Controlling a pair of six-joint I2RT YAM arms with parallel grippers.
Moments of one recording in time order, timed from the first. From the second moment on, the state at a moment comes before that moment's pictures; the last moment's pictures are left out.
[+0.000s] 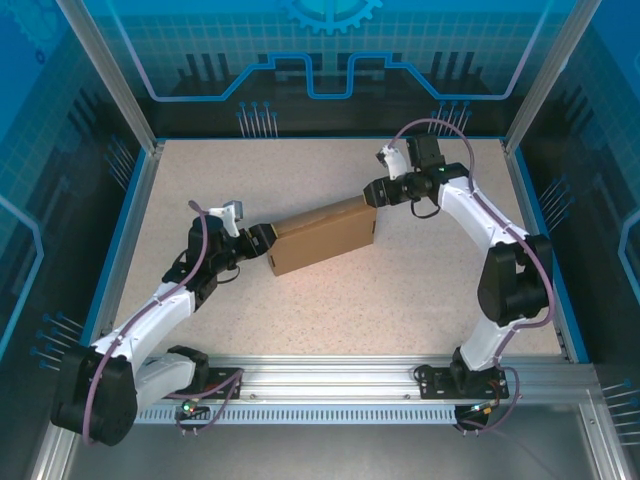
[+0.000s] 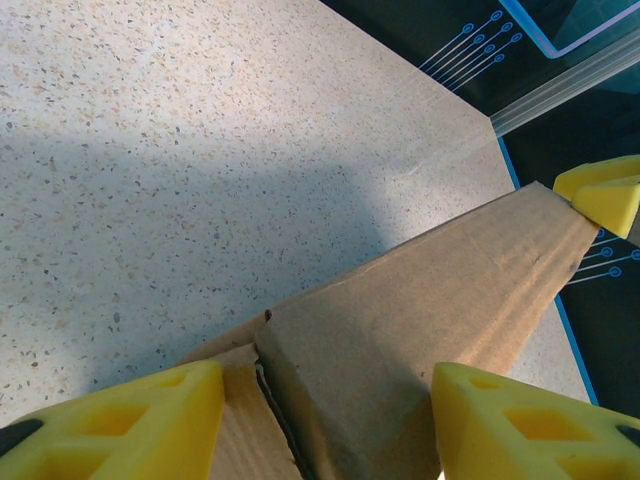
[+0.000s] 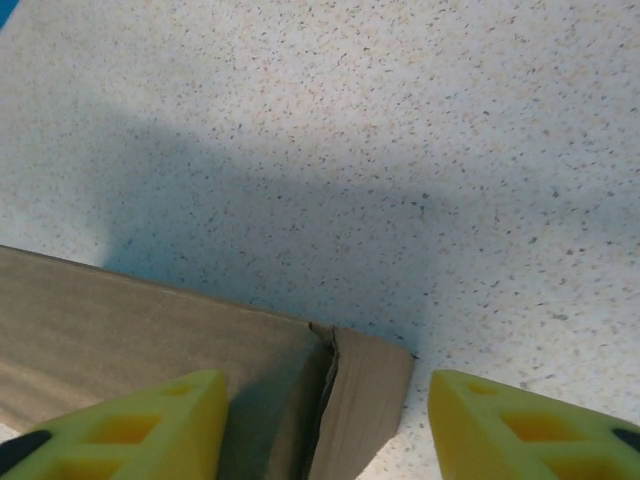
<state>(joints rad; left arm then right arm) -0.23 1.06 0.54 0.06 0.32 -0.66 0.24 1.74 1.44 -0.63 -0.44 -0.03</state>
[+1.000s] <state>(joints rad) -0.20 1.05 0.49 0.10 0.37 -0.75 0.23 1.68 1.27 -0.42 -0.50 0.00</state>
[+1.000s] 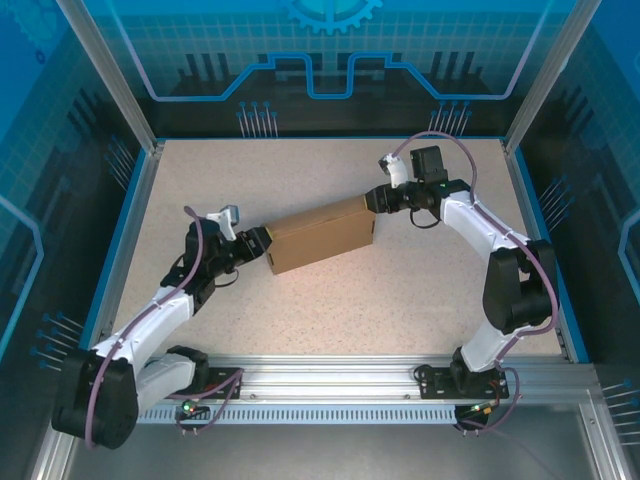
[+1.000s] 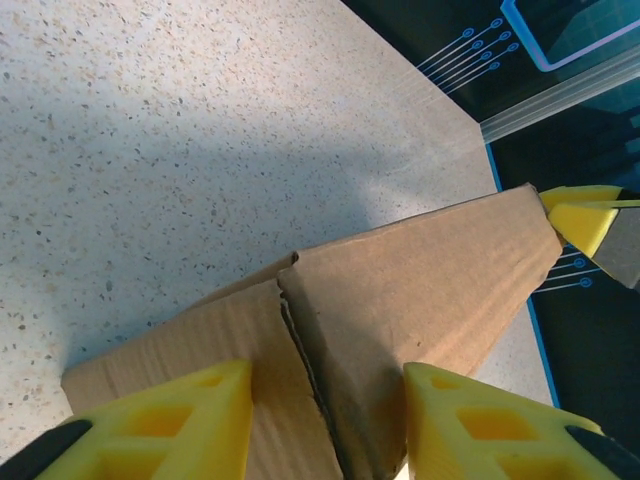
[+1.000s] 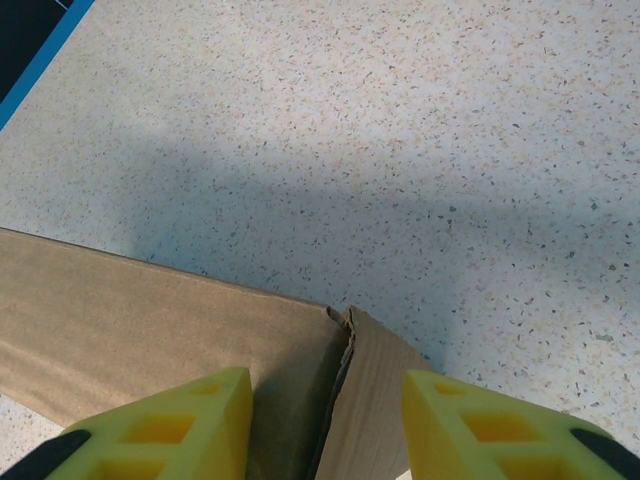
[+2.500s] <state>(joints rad) -0.15 1.01 0.44 0.13 0.43 -0.80 0.23 1.66 1.22 -0.35 -0.53 0.07</state>
